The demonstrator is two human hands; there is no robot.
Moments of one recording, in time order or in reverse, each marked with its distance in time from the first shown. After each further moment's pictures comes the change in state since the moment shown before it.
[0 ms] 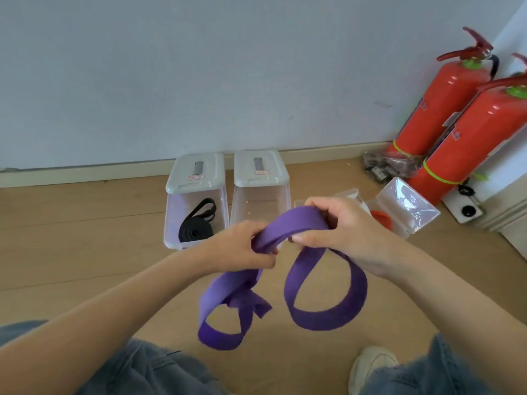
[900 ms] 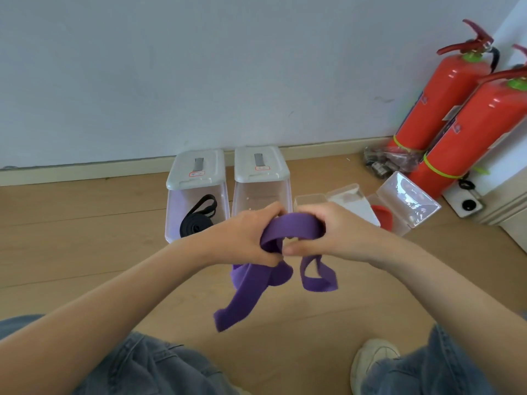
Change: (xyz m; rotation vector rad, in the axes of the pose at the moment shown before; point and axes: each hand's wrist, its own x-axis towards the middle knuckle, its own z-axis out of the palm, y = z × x) left_hand -0.002 0.013 -0.008 0.112 -0.085 0.078; right_hand 0.006 0.005 0.006 -0.328 -0.087 0.097
